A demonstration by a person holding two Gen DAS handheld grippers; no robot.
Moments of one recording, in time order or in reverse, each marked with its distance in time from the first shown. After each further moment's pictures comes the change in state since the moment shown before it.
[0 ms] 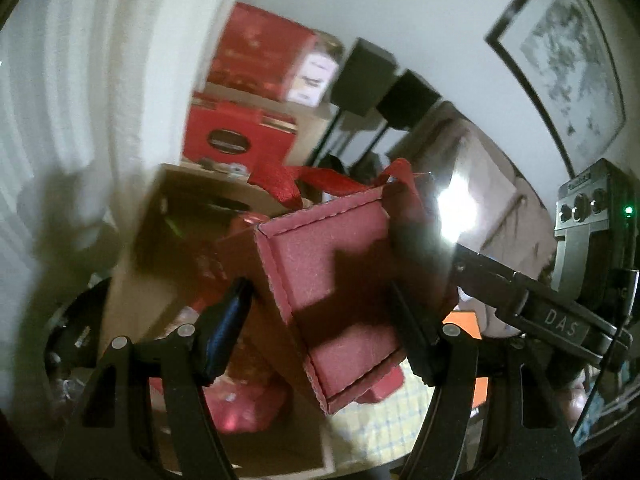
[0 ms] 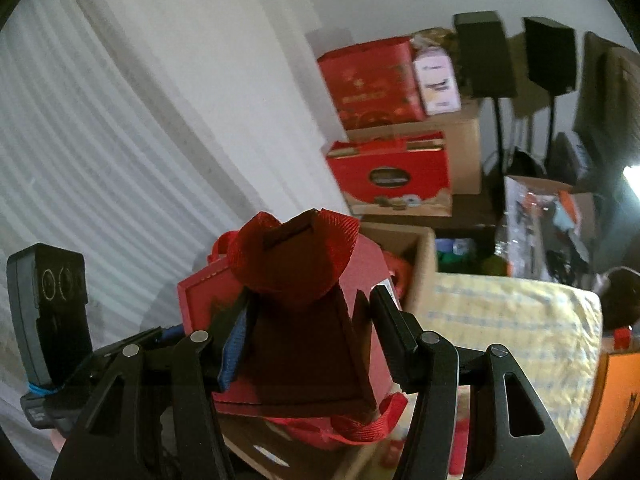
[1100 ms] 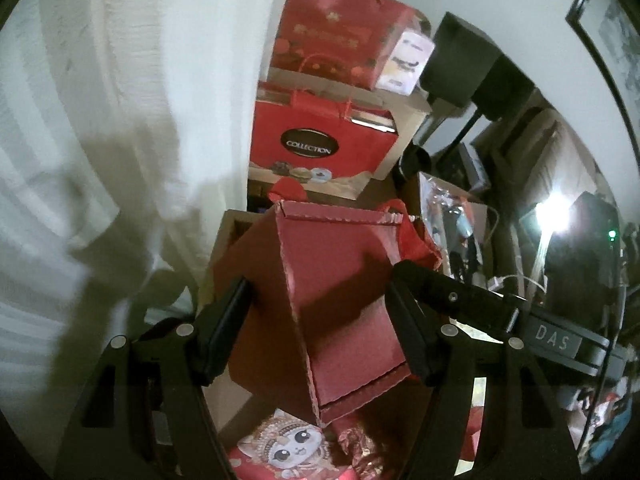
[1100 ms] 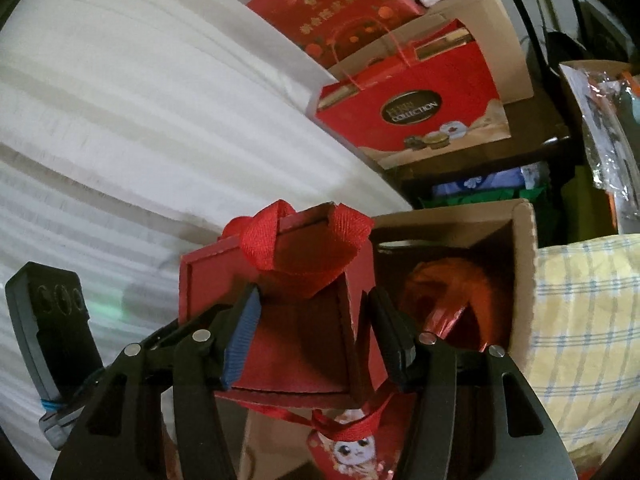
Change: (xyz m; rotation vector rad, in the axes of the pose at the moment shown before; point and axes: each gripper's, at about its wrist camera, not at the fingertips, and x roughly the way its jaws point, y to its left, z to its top) left arm 0.116 0.079 0.081 0.021 0.088 0.248; right arm 0.182 -0.091 0.038 0.342 0.154 0.221
